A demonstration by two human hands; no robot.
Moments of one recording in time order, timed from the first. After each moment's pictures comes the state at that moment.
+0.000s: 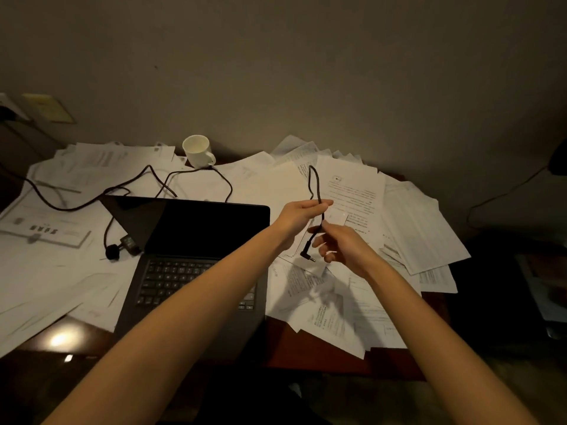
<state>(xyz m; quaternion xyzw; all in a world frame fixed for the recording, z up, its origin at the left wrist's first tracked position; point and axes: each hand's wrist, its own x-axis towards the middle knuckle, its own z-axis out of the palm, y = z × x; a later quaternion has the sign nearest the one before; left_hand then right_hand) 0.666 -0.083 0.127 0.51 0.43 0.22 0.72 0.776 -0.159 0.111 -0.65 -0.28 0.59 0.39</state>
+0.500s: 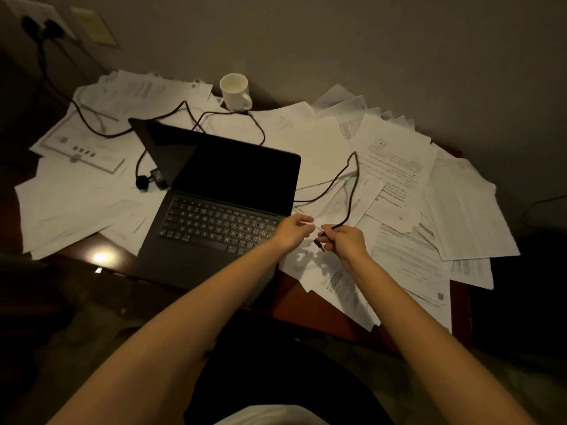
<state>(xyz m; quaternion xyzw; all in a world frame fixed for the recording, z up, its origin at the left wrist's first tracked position) 0.613 -0.142 0.017 0.52 0.58 0.15 0.61 0.739 -0.178 0.021 -0.72 -0.18 0.55 0.38</state>
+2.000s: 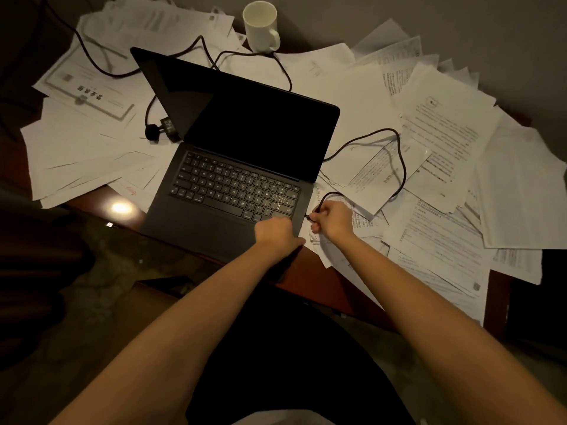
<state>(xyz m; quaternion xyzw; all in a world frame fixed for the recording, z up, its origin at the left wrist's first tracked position) 0.556 -0.169 -0.049 0.72 0.64 -0.17 0.22 0.689 -0.152 -0.070 -0.74 -0.33 0.53 0.24</state>
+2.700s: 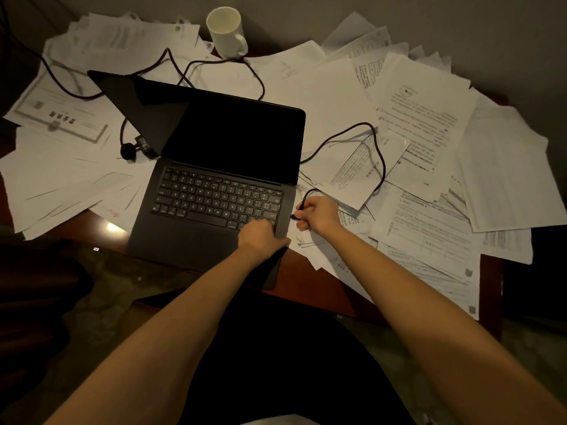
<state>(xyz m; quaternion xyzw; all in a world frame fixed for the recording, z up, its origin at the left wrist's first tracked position) 0.550 -0.158 -0.049 0.69 0.65 -0.12 0.30 0.699 -0.139 -0.075 -0.70 -0.30 0.59 0.27</state>
